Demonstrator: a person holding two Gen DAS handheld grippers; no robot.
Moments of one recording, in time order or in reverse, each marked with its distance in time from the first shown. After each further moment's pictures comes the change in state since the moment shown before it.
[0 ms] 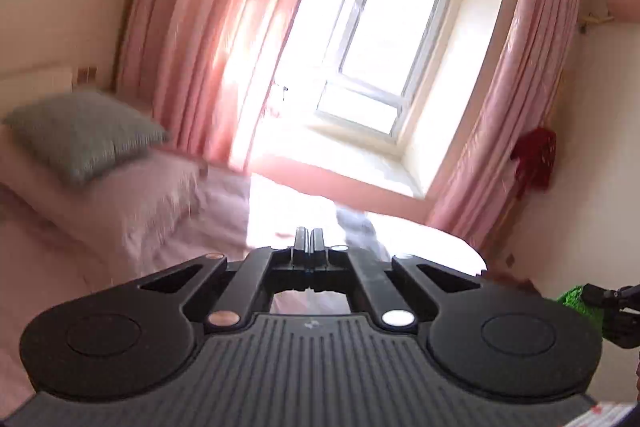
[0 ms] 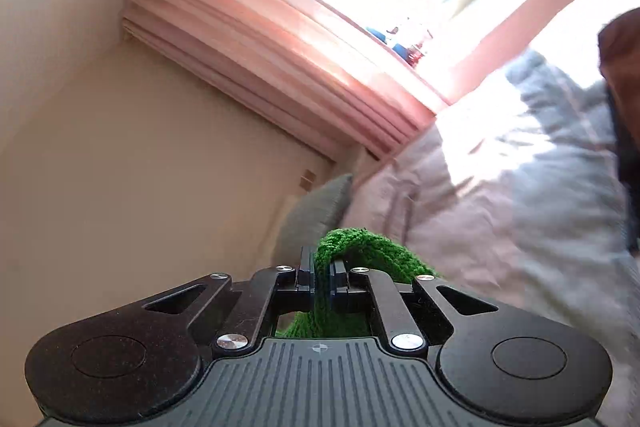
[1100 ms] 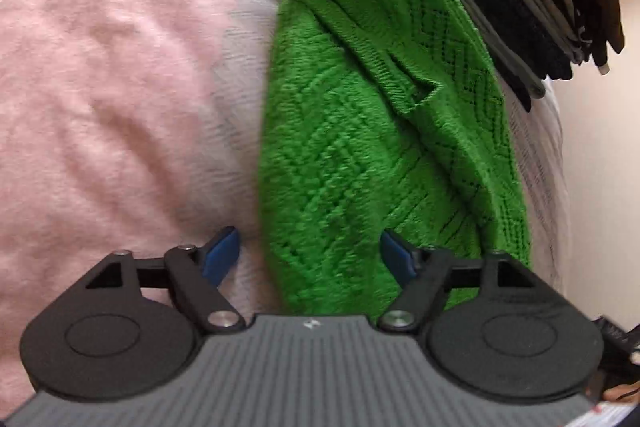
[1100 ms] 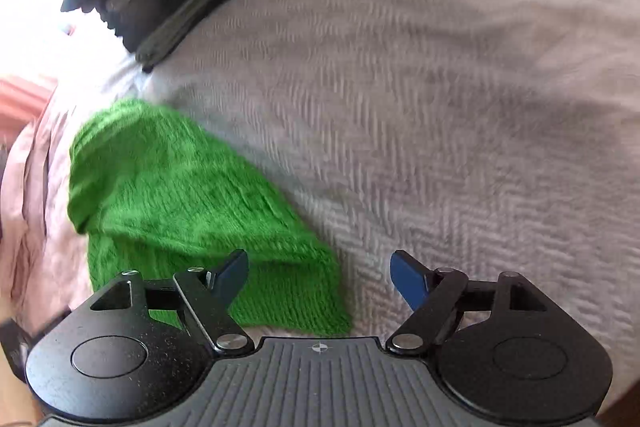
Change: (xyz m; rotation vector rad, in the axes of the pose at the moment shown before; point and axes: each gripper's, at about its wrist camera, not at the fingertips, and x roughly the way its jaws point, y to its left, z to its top) left arm 0.047 -0.025 -0.492 -0.206 0.938 -0.128; right arm -0.265 -0.319 -0.297 0.374 0.128 -0.919
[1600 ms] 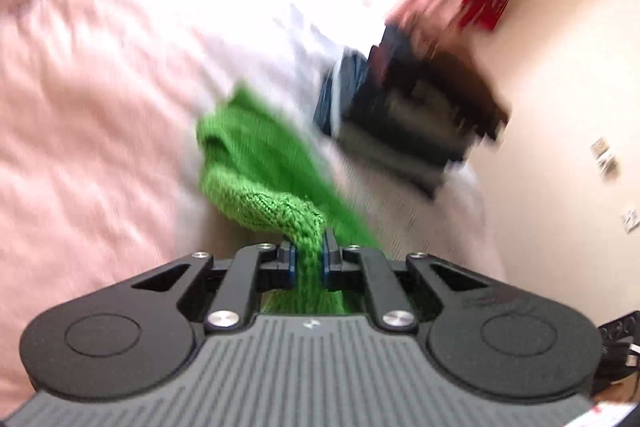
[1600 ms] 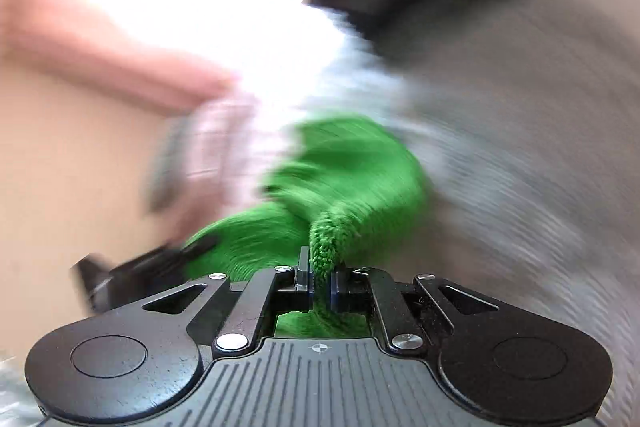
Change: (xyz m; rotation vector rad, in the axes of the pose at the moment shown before) left arm -0.208 -0.059 0.037 0.160 -0.358 -0.095; right arm -0.113 0.103 0.002 -0.242 -0.007 0.628
